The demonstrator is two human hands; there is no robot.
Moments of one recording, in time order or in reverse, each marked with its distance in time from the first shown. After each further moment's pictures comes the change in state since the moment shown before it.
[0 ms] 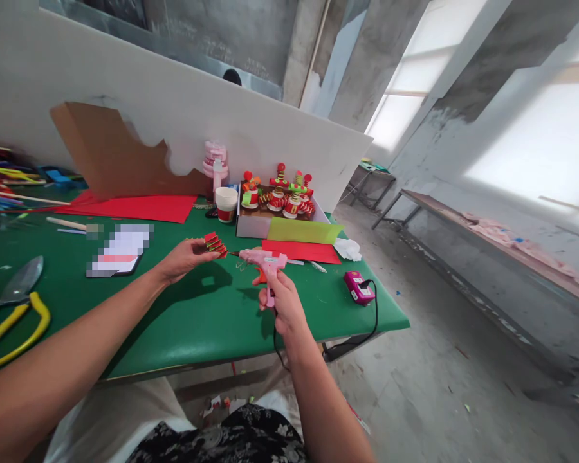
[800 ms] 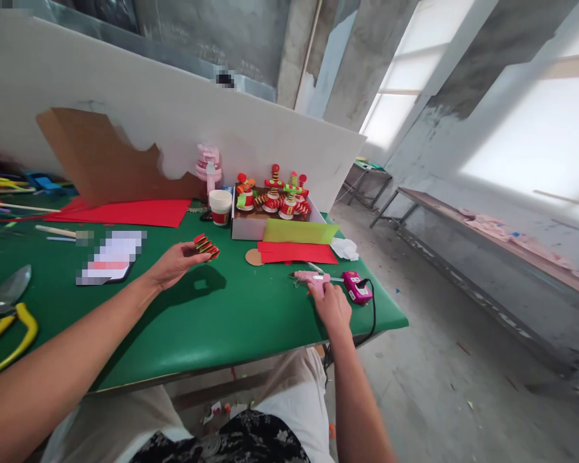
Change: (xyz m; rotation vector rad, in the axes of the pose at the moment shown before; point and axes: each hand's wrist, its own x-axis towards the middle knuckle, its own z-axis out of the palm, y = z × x) left_hand 0.002 -0.009 -0.004 -0.096 0.035 -0.006; right_hand 0.009 -0.009 -0.119 -1.266 0.558 -0.083
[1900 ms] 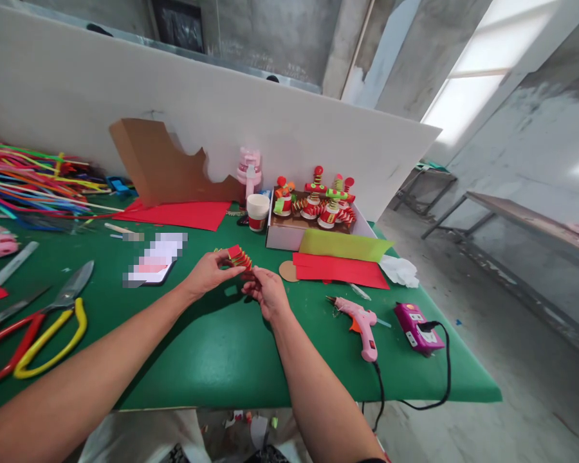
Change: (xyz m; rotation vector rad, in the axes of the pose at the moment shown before) left_hand 0.010 -0.001 -0.005 0.430 0.059 0.190; right_hand 0.004 -0.170 0.132 1.450 -0.889 0.267
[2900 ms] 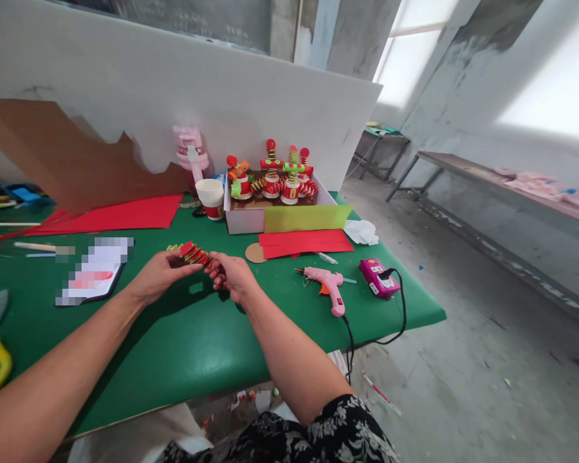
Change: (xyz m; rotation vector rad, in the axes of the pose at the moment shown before) left_hand -0.010 0.007 -0.002 -0.148 -0.108 -0.187; right_hand -0.010 -0.011 0.008 -0.089 -0.011 0.089
